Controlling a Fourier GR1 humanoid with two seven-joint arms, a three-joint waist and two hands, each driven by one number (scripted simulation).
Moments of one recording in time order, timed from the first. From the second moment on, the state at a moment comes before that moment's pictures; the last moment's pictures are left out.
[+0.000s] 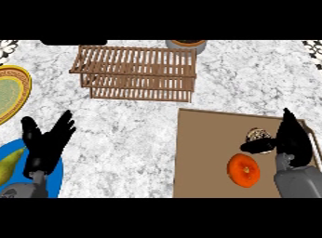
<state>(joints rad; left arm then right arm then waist) -0.06 0.31 -0.07 -1.32 0.28 0.11 0.25 -0.17 -0.28 0.15 -1.51 0.73 -0.15 1.09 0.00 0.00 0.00</state>
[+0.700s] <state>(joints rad) -0.04 0.27 -0.03 -1.35 0.23 0.06 0.27 -0.20 -0.23 0.09 -1.34 0.73 -0.08 0.92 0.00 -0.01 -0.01</state>
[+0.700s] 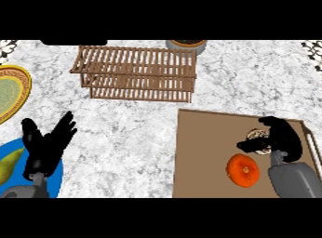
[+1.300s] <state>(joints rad) -0.03 0.25 -0.02 -1.37 0.21 0.06 0.29 -0.24 -0.13 0.18 -1.34 0.79 -0.13 0.81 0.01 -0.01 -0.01</state>
